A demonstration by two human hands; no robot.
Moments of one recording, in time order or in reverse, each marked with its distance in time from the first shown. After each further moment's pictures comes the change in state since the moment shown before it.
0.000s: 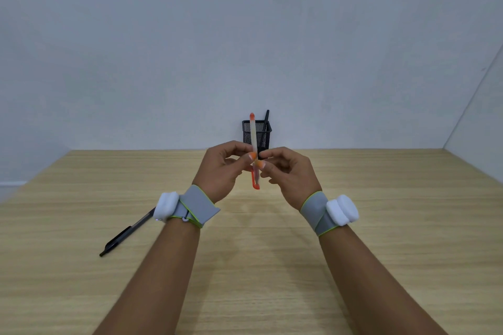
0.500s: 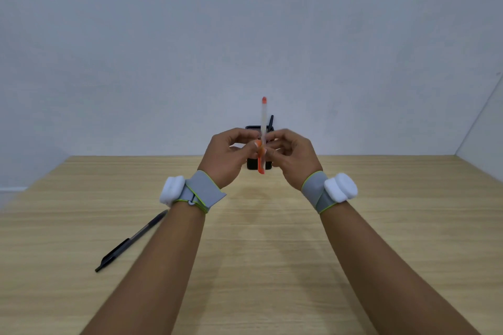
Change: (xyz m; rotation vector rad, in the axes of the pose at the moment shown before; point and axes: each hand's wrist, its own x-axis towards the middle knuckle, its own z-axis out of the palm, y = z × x) left_hand 0.038 0.009 -0.003 0.059 0.034 0.006; right_hand 0.054 -0.006 -0.003 -0.118 0.003 -0.096
